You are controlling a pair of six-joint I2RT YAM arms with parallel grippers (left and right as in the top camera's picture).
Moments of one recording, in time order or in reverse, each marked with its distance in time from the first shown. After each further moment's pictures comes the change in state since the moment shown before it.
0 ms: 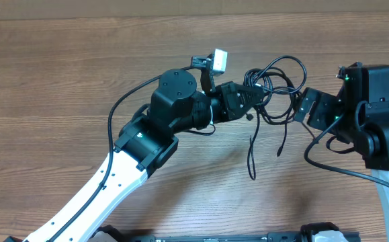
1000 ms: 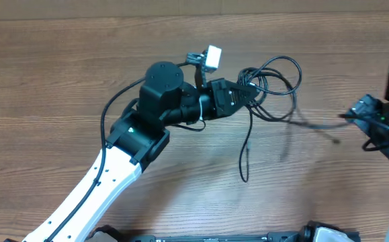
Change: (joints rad) left arm 0.081 0.000 0.001 -0.003 0.156 0.007; right arm -0.396 0.125 0.000 -0.168 0.199 0.165
